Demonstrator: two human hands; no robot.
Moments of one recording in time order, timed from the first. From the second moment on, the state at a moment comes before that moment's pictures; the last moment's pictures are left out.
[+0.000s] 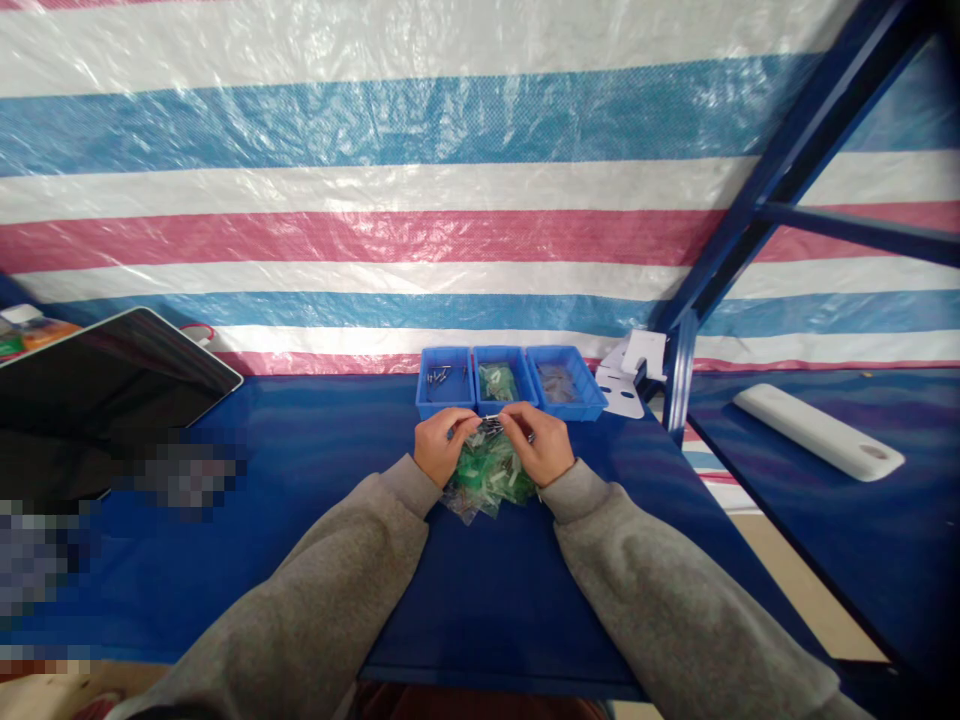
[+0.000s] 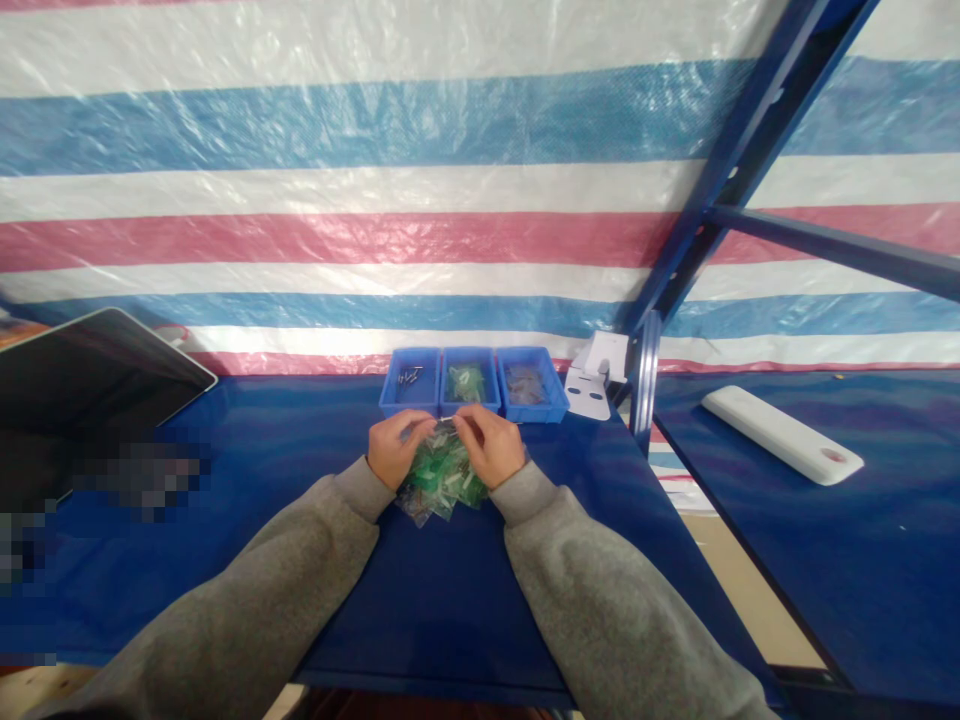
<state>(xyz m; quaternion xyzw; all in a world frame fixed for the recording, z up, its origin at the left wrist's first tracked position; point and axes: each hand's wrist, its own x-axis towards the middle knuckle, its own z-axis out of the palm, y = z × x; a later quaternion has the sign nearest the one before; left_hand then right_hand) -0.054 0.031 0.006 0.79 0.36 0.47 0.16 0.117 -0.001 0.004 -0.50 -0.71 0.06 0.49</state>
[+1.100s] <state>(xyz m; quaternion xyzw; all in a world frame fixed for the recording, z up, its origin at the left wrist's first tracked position) -0.052 0.028 0.005 0.80 0.33 0.48 0.15 0.116 -0.002 0.006 -0.49 -0.72 0.02 0.50</state>
